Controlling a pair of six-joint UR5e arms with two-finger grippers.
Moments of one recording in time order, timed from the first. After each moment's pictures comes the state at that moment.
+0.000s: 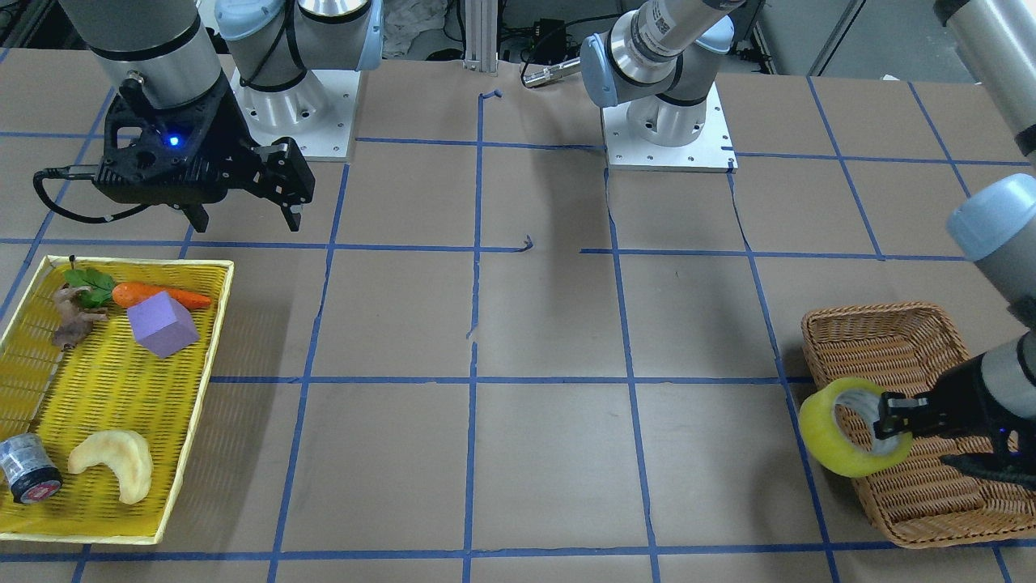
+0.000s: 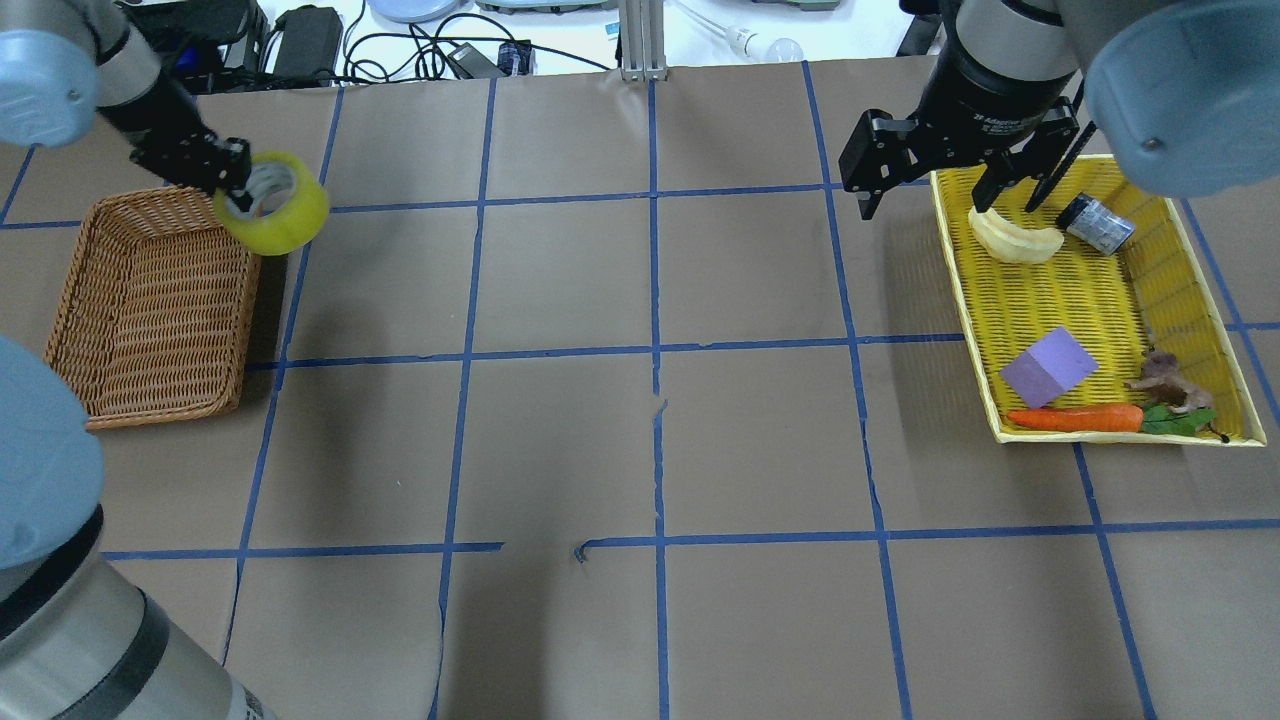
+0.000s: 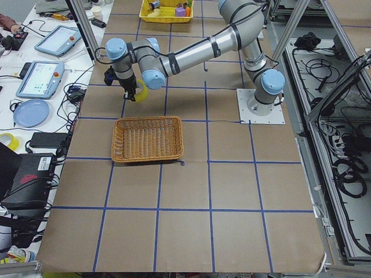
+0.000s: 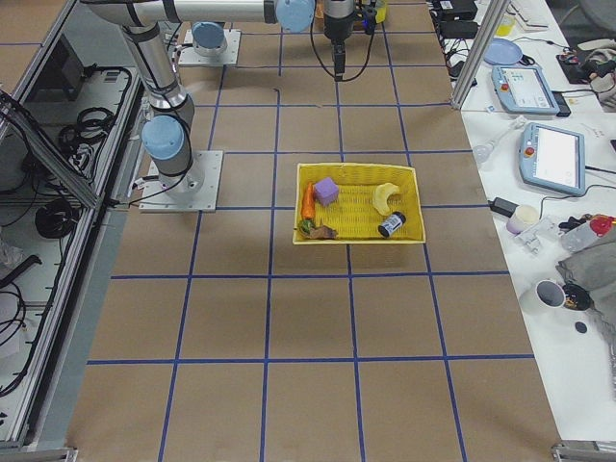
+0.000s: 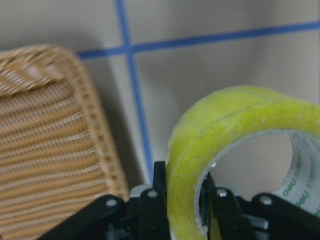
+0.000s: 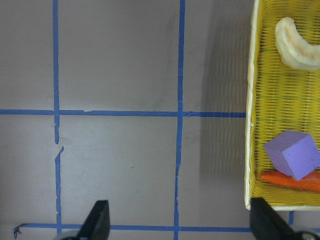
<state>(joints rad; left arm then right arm) -1.11 -2.09 -1.36 -1.31 1.54 0.60 1.60 -1.55 1.57 -1.65 -1.56 0.00</state>
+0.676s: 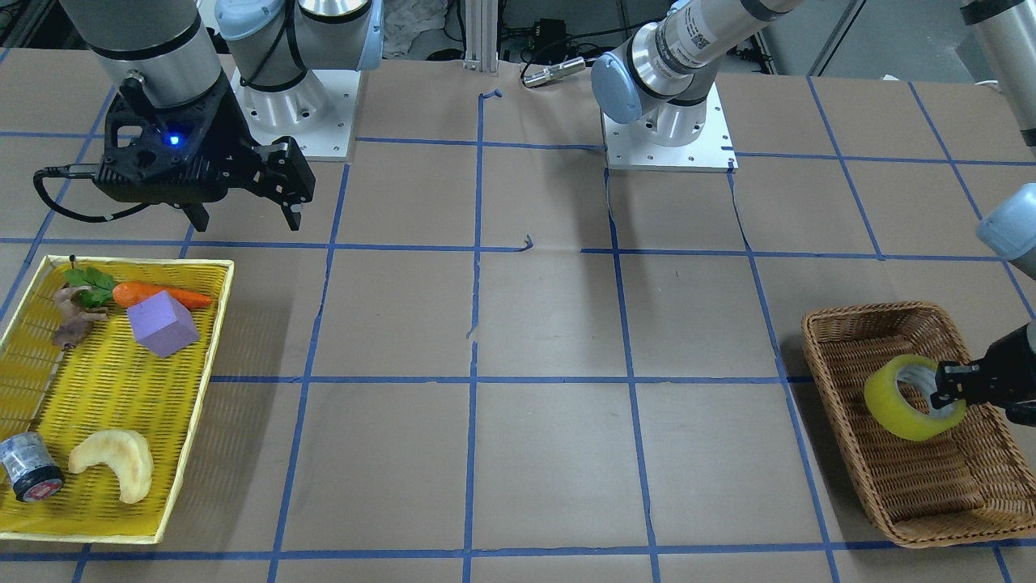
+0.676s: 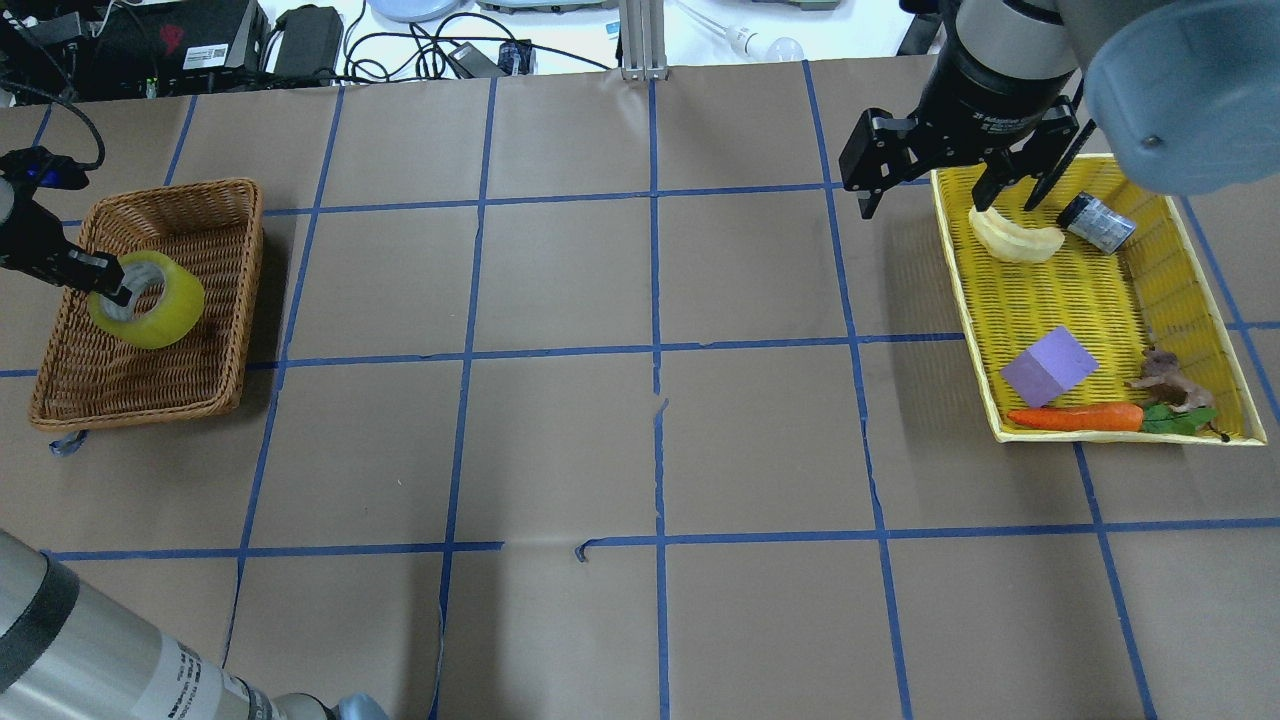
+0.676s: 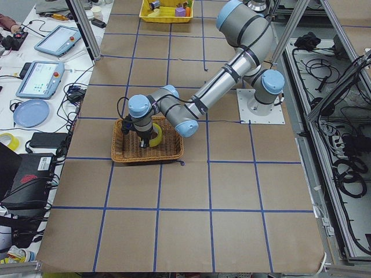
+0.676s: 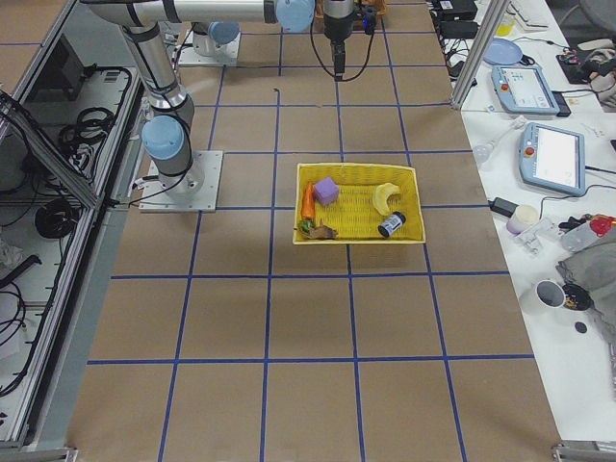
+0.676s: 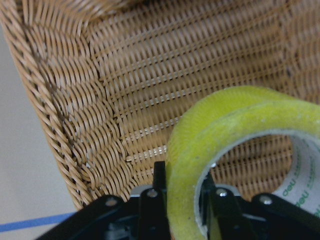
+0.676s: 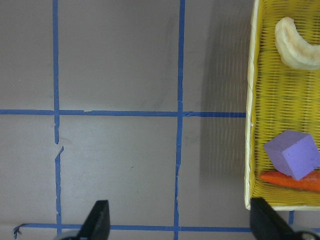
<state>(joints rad) -0.92 -2.11 -1.54 -1.04 1.54 0.82 1.60 -1.55 1.57 -1.65 -1.56 0.00</state>
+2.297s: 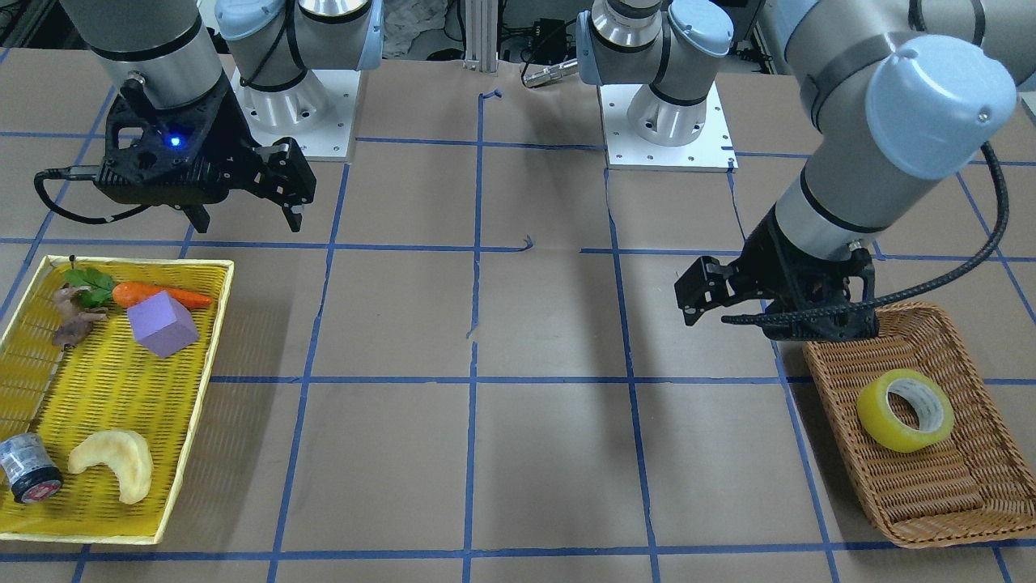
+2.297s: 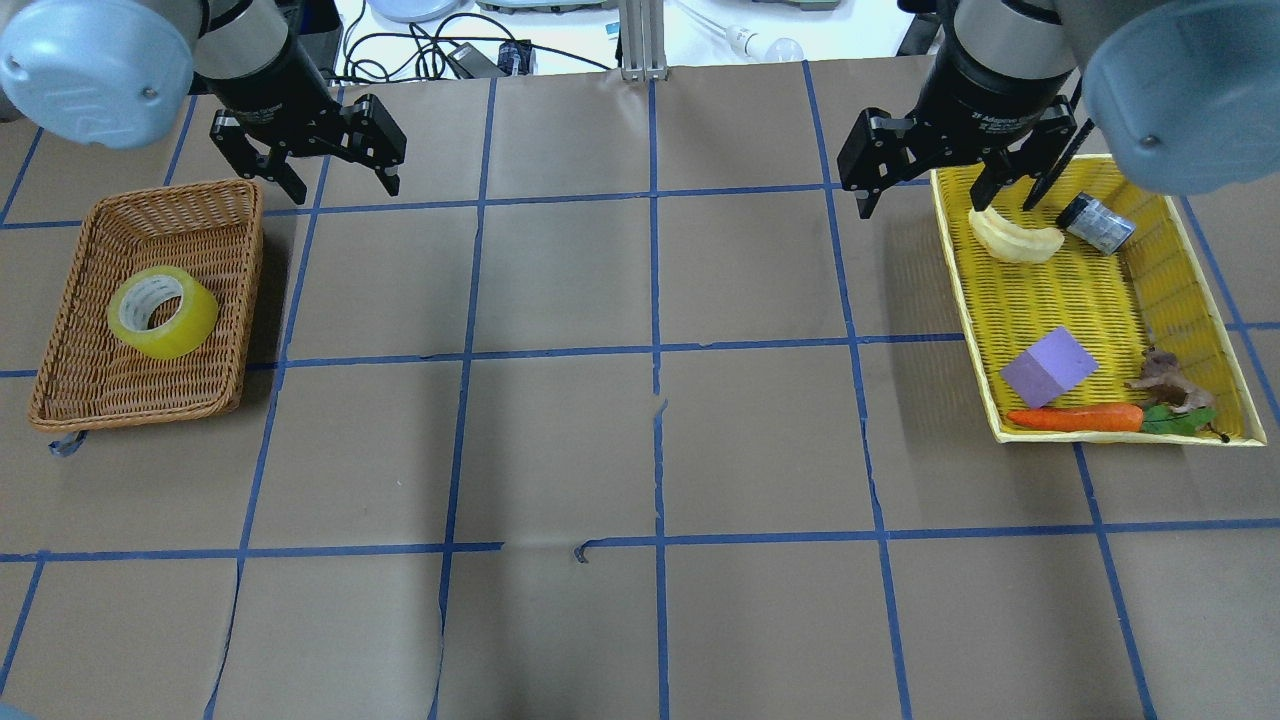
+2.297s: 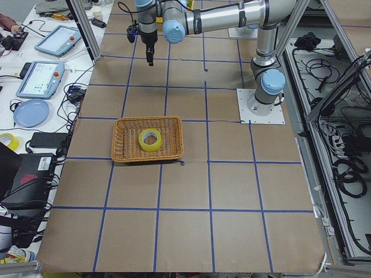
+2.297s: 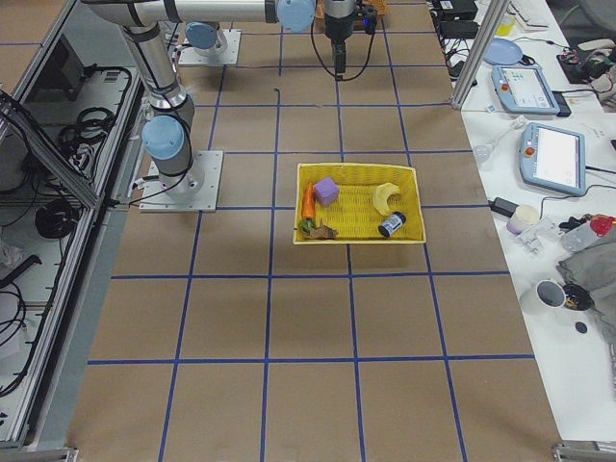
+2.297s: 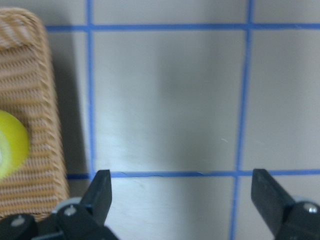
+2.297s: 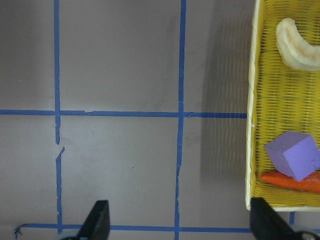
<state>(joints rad) -1.51 -1.79 -1.41 -1.55 1.54 0.03 1.60 -1.55 1.57 -1.65 -1.56 0.00</state>
